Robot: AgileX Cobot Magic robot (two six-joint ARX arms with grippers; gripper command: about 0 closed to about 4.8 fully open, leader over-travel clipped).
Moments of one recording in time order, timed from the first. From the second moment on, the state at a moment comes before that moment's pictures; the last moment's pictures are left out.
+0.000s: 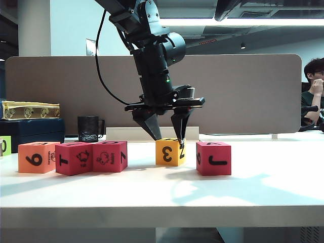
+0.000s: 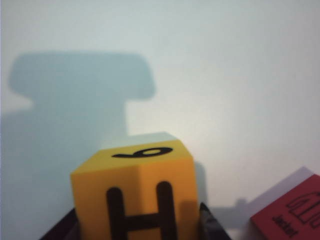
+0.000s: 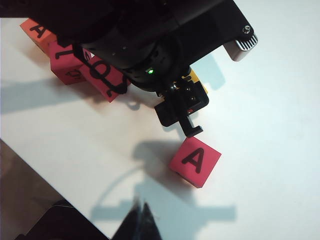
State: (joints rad) left arm -0.63 2.25 1.99 -0.86 -0.02 -0.08; right arm 0.60 1.31 1.38 -0.85 -0.06 -0.03
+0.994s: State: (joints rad) left arm -0.63 2.16 2.00 -1.03 -0.05 -0.04; right arm 0.60 1.31 1.38 -0.85 -0.06 -0.03
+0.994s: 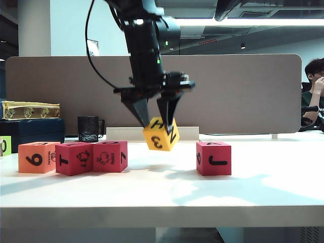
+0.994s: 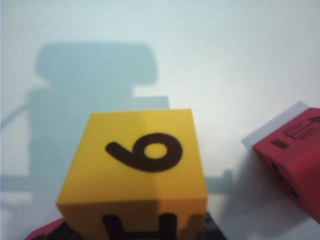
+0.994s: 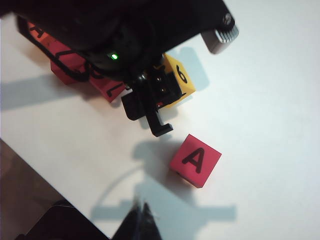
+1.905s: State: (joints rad) left arm -0.63 2.15 2.00 -1.25 0.00 -0.04; right arm 0.60 1.31 1.38 -0.85 -0.07 -0.03
